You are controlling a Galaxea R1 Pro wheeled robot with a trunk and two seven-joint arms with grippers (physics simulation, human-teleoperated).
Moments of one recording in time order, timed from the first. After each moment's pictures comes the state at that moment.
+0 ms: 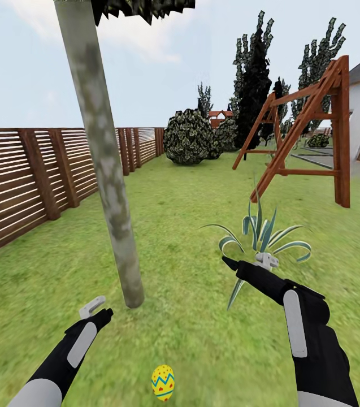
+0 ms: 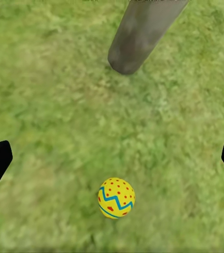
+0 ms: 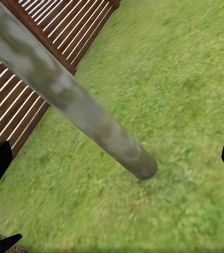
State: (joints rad) left arm -0.52 0.05 0.02 -0.74 0.64 0.28 0.38; right arm -0.44 0.13 -0.28 -1.58 -0.22 0.87 0.38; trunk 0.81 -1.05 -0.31
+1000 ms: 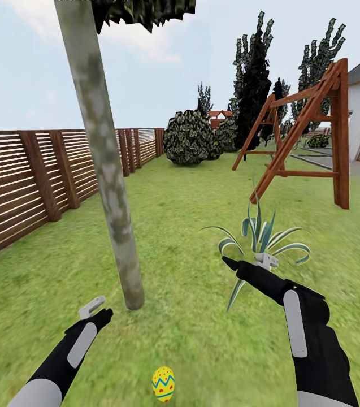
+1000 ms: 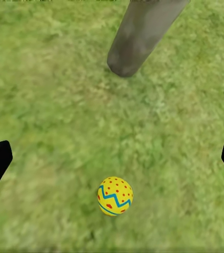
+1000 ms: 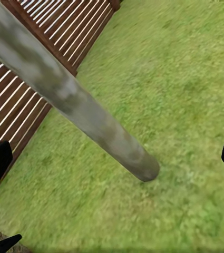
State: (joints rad) left arm -0.52 0.05 0.03 -0.74 0.64 0.28 0.38; right arm -0.44 0.13 -0.28 -1.58 -0.22 0.87 0.38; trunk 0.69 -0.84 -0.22
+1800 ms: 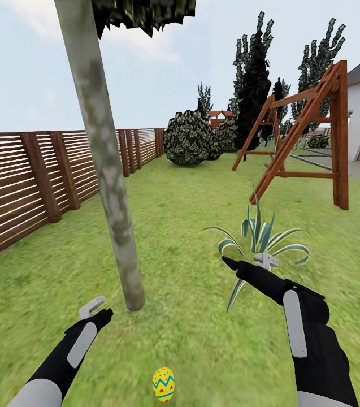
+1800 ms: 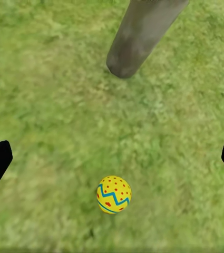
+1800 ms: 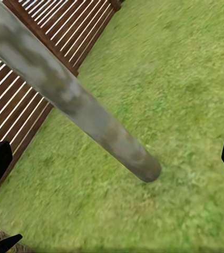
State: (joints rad) left arm -0.52 0.05 0.02 -0.74 0.64 0.28 0.38; right arm -0.44 0.13 -0.28 -1.58 -0.22 0.87 0.38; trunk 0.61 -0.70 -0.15
